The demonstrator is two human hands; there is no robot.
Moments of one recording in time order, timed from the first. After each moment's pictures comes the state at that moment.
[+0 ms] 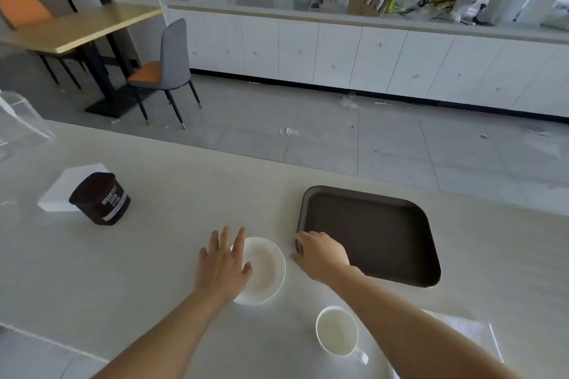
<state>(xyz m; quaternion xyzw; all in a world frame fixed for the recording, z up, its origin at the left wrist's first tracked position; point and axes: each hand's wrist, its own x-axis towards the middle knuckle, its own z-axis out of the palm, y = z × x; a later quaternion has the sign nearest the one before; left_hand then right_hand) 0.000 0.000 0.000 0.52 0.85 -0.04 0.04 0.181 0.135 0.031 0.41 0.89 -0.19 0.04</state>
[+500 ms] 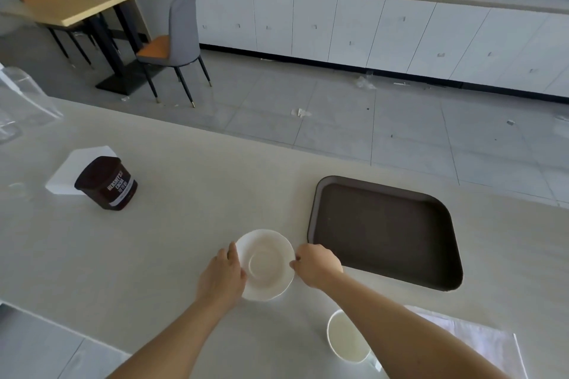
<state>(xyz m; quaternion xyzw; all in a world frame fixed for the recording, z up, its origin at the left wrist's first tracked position) -0.008 -0.011 -0.032 0.42 0.89 0.01 0.18 0.152 0.125 -0.009 0.47 0.82 -0.29 0.15</state>
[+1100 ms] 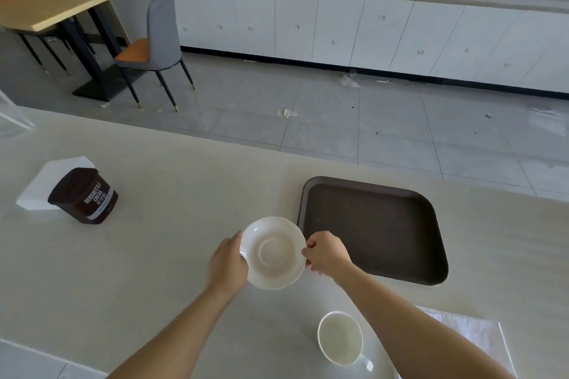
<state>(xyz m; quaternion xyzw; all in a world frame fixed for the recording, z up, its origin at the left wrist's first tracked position) 0.000 0.030 -0.022 0.42 0.85 0.24 0.19 0.178 0.158 0.004 0.57 0.70 -0.43 0.02</state>
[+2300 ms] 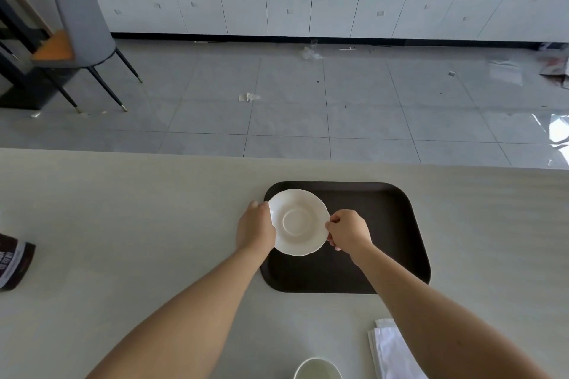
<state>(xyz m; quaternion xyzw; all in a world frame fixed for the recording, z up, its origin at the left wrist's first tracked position) 0.055 0.219 -0.020 0.51 0.83 0.14 0.18 0.241 0.286 -0.035 0.69 0.59 -0.42 -0.08</state>
